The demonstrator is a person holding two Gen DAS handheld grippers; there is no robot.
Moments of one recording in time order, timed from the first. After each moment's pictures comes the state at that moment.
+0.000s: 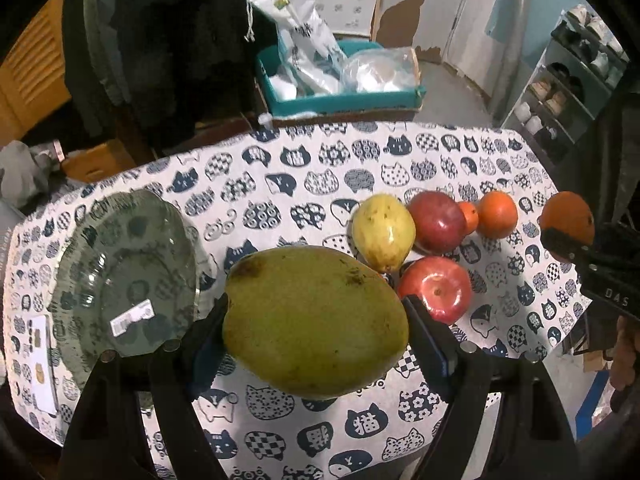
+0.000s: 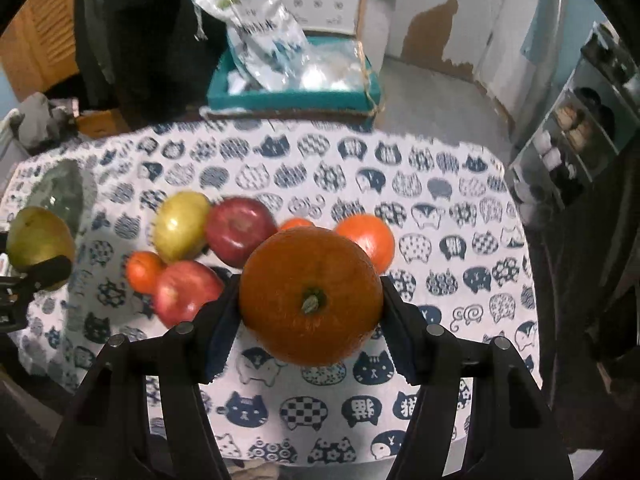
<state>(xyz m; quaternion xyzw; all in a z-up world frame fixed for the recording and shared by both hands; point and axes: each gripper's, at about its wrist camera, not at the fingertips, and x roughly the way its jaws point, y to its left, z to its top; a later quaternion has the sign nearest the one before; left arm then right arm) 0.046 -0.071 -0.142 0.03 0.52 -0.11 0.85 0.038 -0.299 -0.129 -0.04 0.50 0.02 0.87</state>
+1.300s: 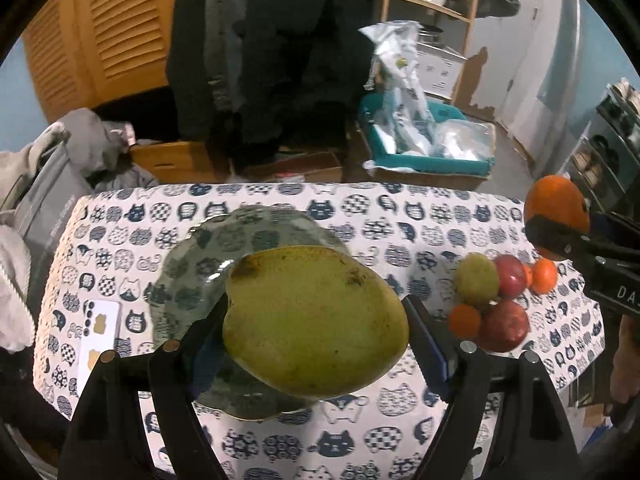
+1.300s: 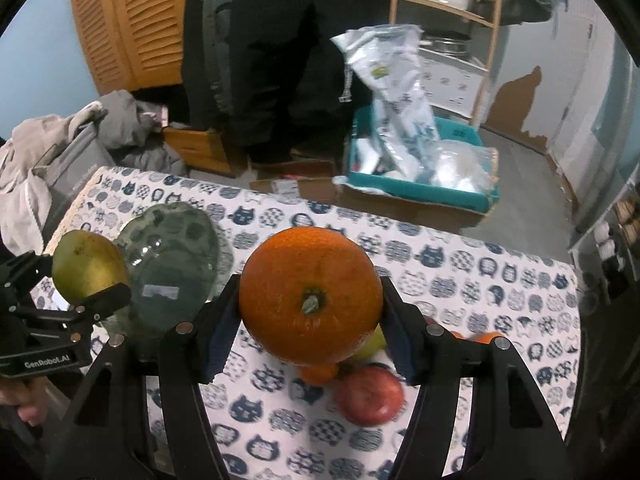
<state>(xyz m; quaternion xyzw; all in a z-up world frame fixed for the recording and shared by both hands) 0.041 0.074 -0.101 -0.03 0.47 -0.02 0.88 0.079 -0.126 -0.070 -0.07 0.45 0.15 0.88</state>
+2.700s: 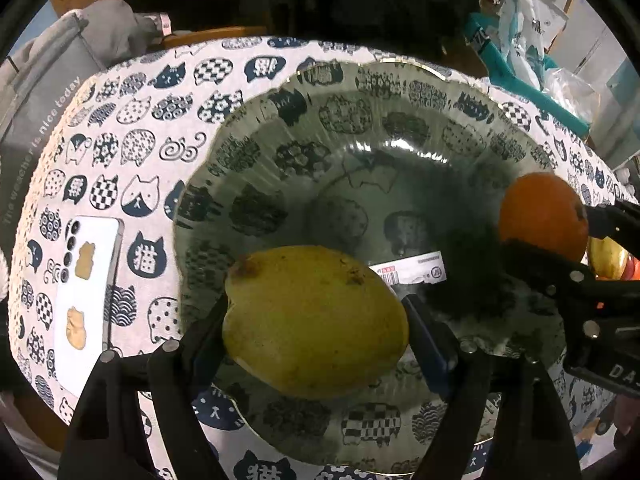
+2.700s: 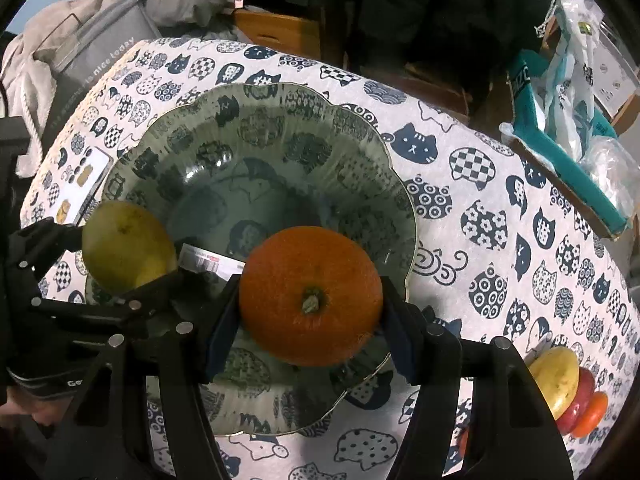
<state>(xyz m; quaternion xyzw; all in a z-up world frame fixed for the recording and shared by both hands) 0.077 0.176 -0.247 -0.06 0.60 0.05 0.80 0.127 0.046 -0.215 -0.15 0.57 0.26 0.77</state>
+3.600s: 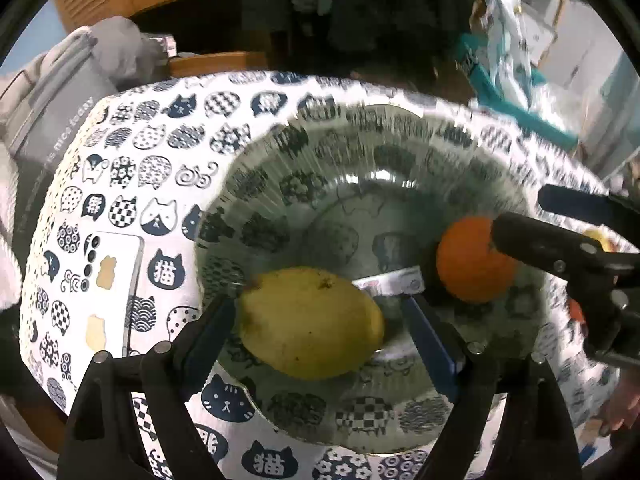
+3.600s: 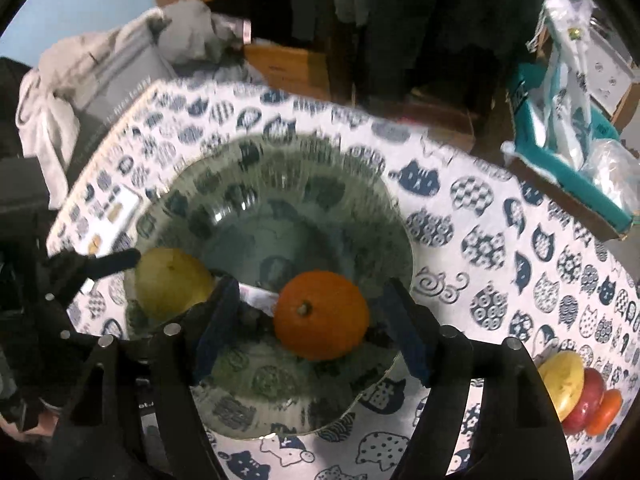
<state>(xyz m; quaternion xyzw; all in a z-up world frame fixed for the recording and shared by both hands) 0.070 0.178 -0.206 -0.07 0.55 0.05 0.83 0.127 0.042 -0.179 -0.09 0.53 0.28 0.79</state>
